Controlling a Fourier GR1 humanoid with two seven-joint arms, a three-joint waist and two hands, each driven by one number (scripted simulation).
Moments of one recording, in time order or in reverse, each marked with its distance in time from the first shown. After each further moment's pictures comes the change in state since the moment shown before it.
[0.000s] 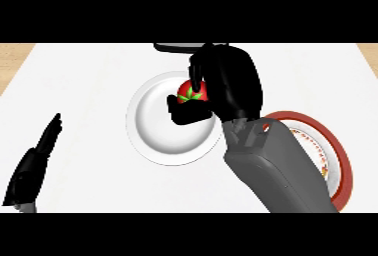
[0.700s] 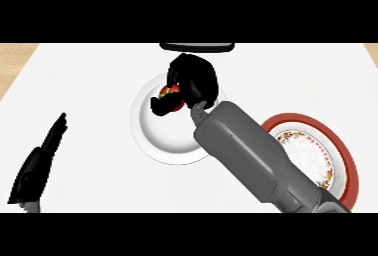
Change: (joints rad) left arm -0.010 -0.011 -0.006 0.019 -0.013 -0.016 -0.026; right arm -0.181 0.017 0.156 0.564 -0.327 -0.370 -0.034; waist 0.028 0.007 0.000
